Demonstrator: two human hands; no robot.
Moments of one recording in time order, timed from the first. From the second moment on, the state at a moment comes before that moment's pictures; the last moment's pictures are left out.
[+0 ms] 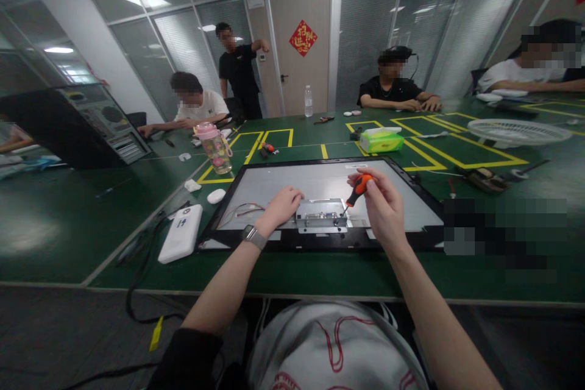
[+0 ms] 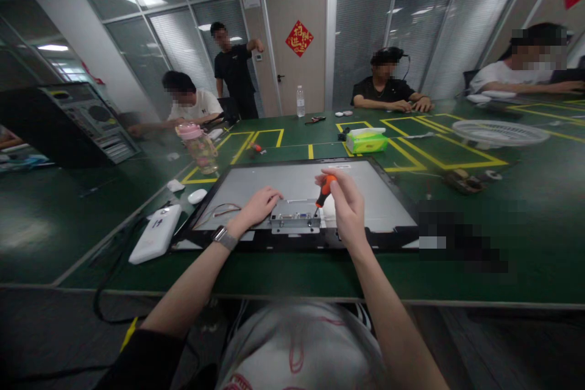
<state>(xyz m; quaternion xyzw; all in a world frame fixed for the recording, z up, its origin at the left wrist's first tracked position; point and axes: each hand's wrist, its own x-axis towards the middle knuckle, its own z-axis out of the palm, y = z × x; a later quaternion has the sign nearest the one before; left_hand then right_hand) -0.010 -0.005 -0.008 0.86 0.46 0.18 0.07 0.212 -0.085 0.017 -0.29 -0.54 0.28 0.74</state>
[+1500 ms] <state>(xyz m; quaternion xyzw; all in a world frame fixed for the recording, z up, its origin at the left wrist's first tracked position) -0.011 -0.004 -0.011 0.86 0.46 0.19 0.08 0.214 -0.085 0.014 -0.31 -0.54 0.24 0.74</state>
